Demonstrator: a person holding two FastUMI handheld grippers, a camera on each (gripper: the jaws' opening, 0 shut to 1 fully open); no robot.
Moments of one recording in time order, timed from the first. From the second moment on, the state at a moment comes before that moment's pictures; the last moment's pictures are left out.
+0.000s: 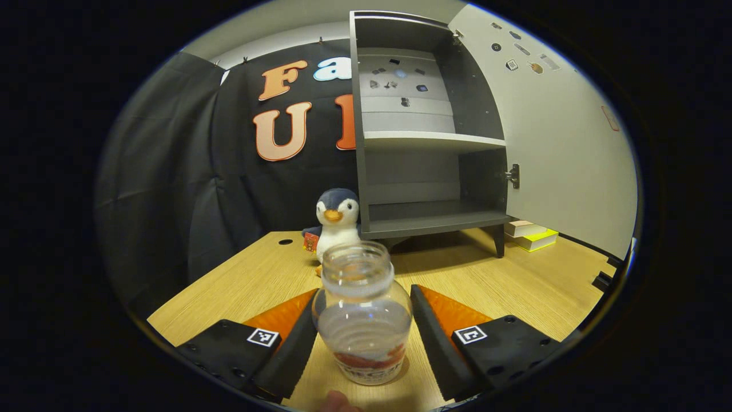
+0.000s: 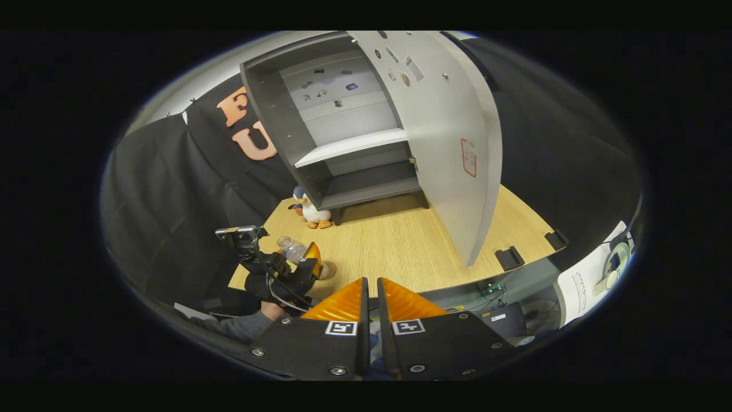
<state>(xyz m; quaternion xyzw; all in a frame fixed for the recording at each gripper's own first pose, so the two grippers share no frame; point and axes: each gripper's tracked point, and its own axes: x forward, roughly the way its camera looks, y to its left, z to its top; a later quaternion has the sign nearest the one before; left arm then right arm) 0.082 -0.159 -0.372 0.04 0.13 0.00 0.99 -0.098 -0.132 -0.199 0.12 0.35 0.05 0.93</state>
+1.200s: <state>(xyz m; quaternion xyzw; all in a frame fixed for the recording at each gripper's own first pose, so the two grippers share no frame) 0.054 -0.187 -0.135 0.02 0.02 -0.04 1.00 -0.067 -0.199 -0.048 0.12 0.15 0.04 0.98</state>
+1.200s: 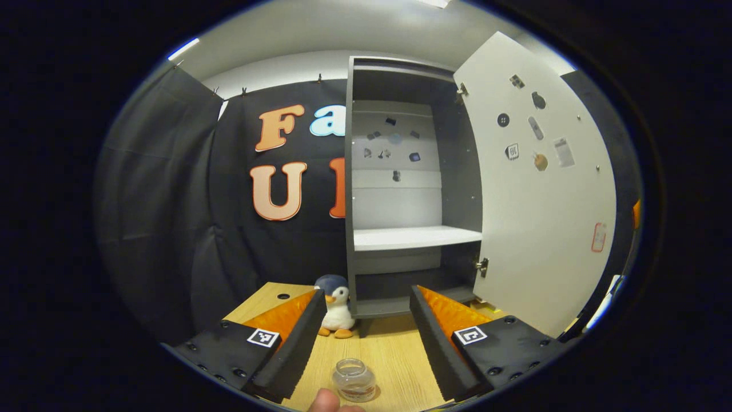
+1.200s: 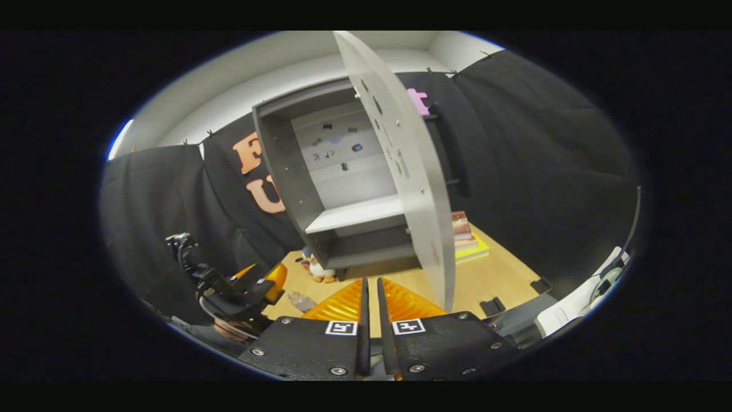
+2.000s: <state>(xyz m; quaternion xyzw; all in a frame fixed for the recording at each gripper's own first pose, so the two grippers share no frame) 0.011 -0.186 -0.060 0.02 0.02 -0.03 1.00 -0.001 -0.320 -0.001 0.07 0.07 0.02 0.99</state>
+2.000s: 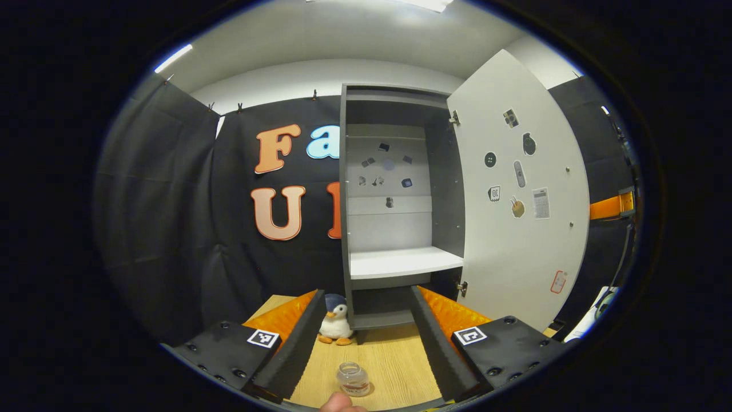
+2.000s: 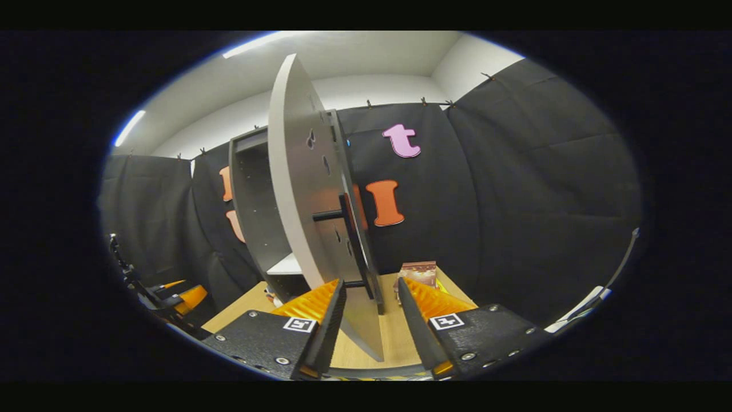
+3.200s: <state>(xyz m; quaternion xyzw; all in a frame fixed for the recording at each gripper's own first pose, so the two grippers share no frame) 0.020 -0.097 -0.075 0.04 0.05 0.03 1.00 0.033 -0.173 -0.022 0.03 0.07 0.15 0.99</state>
